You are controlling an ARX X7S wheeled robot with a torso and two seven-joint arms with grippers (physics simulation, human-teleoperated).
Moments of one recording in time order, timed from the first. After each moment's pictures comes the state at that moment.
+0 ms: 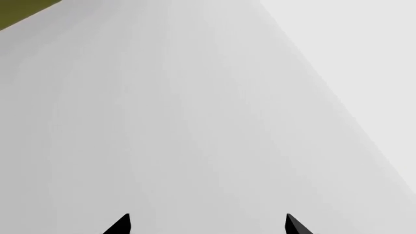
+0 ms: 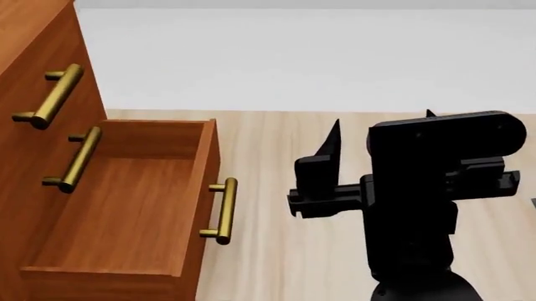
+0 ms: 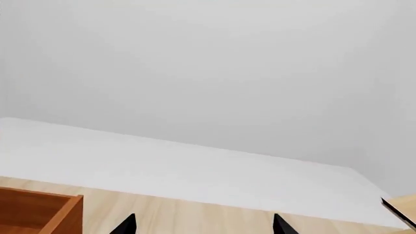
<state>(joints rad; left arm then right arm) -0.80 -0.65 -0.53 0.24 -0.19 -0.15 -0.95 0.65 0.28 -0.13 -0.66 0.35 1.18 0.31</state>
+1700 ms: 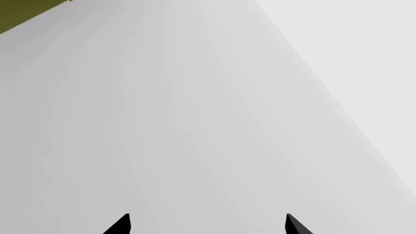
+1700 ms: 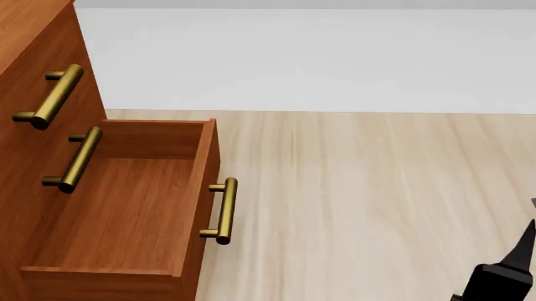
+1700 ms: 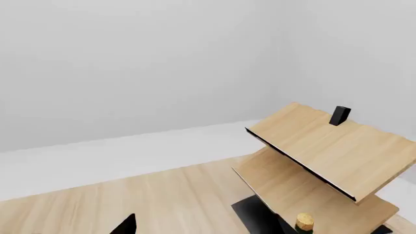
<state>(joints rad) -0.78 -0.64 -0.55 0.35 -0.20 -0.25 -0.94 0.35 0.61 0.71 -0.99 1.84 1.36 1.33</state>
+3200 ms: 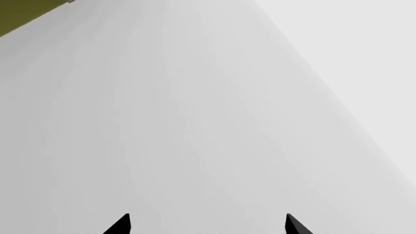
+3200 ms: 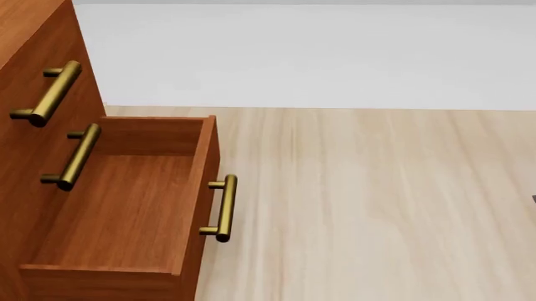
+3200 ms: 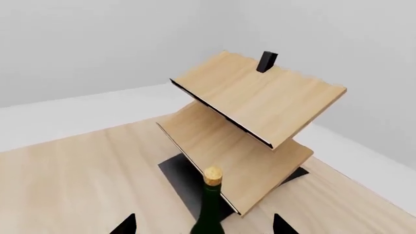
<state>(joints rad) -0.79 -0.64 -0.55 0.34 -0.18 -0.25 -0.94 0.14 0.58 0.84 -0.86 1.20 1.39 0.80</state>
